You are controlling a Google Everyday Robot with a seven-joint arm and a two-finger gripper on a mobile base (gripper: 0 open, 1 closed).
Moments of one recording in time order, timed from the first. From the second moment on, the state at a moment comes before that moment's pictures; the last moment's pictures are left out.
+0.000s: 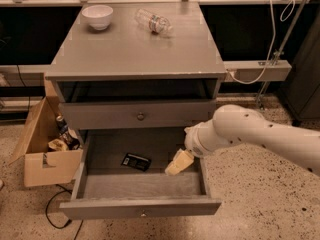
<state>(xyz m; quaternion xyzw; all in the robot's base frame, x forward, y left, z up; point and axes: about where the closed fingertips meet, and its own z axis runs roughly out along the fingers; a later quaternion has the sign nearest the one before) 0.545 -0.068 0.628 -0.51 0.81 0.15 0.26</state>
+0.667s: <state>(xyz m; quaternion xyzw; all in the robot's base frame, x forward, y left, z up) 0.585 -0.041 0.611 -0.49 0.79 0.15 0.34</state>
